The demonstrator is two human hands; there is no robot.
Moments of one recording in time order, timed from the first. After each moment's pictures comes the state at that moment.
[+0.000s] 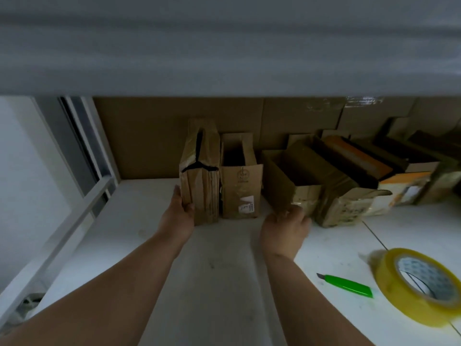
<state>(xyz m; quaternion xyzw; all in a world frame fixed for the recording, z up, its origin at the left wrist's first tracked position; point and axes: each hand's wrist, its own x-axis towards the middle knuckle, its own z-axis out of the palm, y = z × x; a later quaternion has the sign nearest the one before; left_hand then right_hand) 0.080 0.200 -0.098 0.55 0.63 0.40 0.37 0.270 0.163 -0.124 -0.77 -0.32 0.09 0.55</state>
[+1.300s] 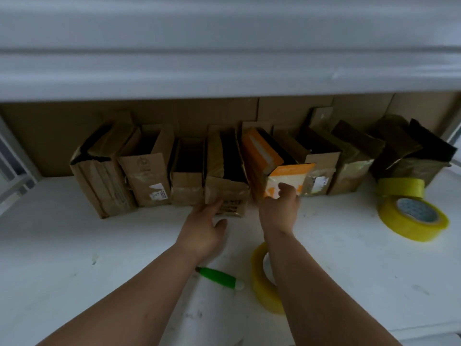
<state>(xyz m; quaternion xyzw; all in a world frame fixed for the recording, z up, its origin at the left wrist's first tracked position) 0.356 0.137 -0.103 0.73 0.58 0.24 0.27 0.518 0.132 -0.081 -0.72 -0.33 0.26 0.55</state>
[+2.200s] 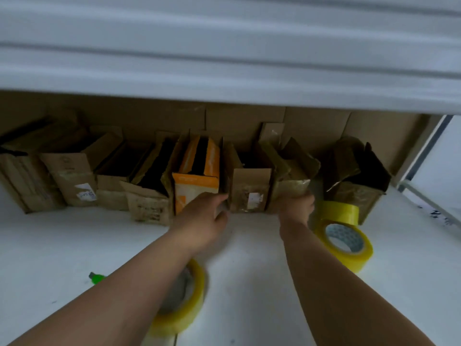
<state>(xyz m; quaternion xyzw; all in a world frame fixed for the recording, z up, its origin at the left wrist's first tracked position) 0.550 0.118 -0.051 0.76 0.57 0.26 0.18 0.746 0.164 -0.076 -0.72 -0.26 0.30 0.57</state>
